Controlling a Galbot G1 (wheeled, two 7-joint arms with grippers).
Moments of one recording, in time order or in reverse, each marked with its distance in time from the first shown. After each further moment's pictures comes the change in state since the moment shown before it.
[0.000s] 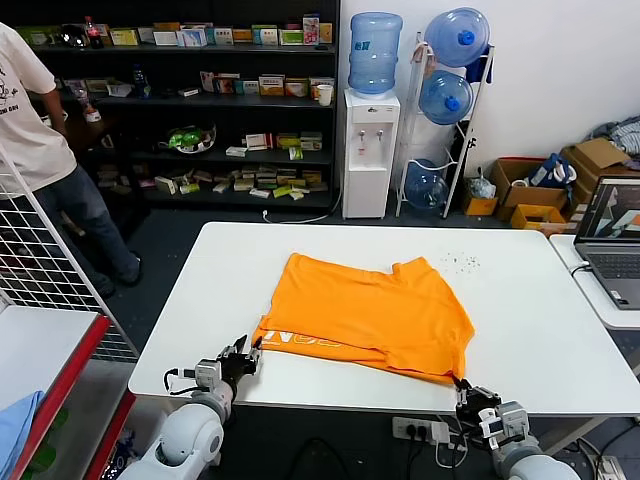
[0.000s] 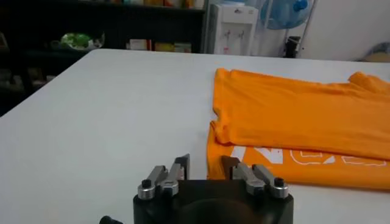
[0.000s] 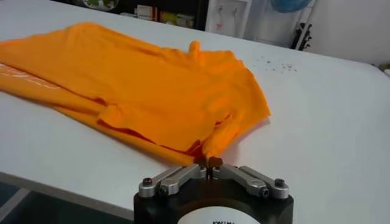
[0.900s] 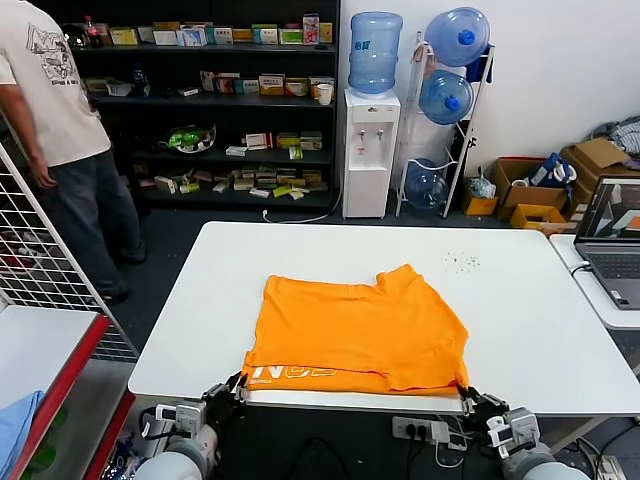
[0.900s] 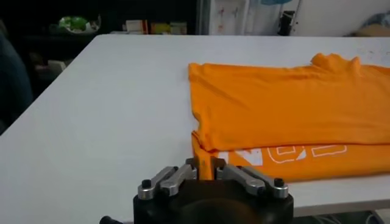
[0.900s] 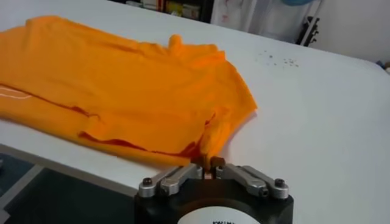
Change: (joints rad) left arm 0.270 0.115 -0.046 -0.352 -0.037 0.094 -0.122; right arm -0.086 -0.062 0.039 0.105 0.063 -0.077 0.036
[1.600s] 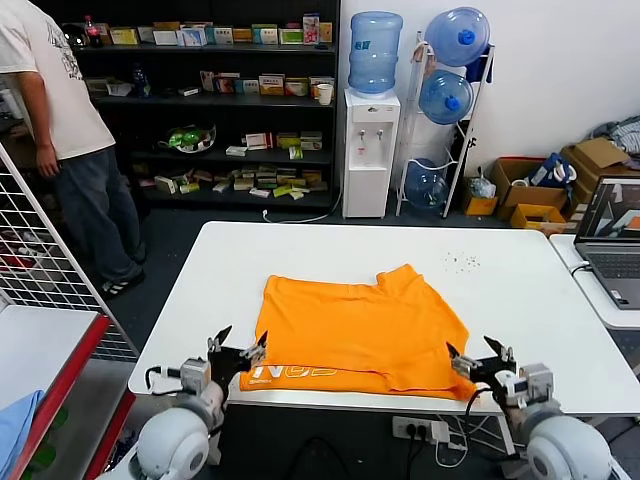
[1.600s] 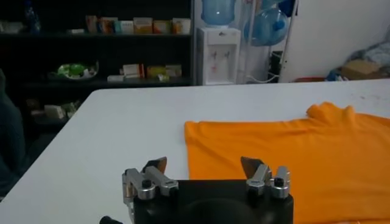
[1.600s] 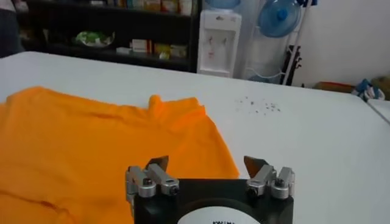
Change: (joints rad) left arm -0.264 -0.003 0.064 0.110 -0.014 -0.039 0.037; right arm 0.301 -0.069 -0.045 -0.141 0.240 0.045 0.001
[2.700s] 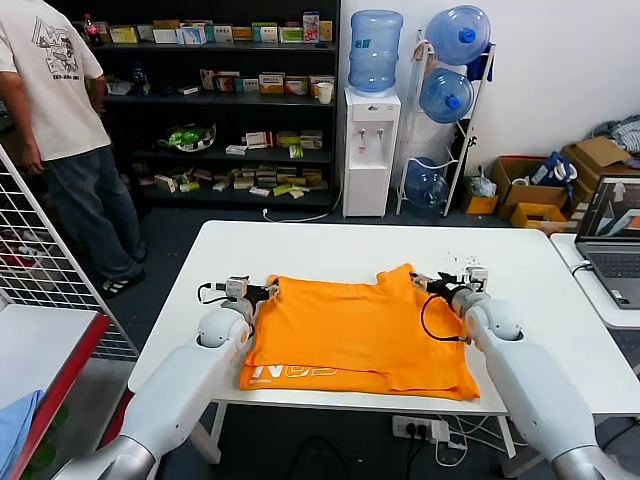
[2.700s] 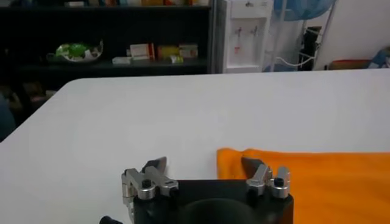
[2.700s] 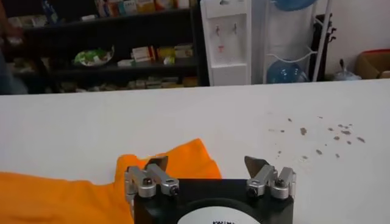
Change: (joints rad) left arm -0.601 -0.238 0.194 0.837 -0.005 -0.071 0.129; right arm 0.713 0.273 -0.284 -0.814 -0.066 0.026 -0.220
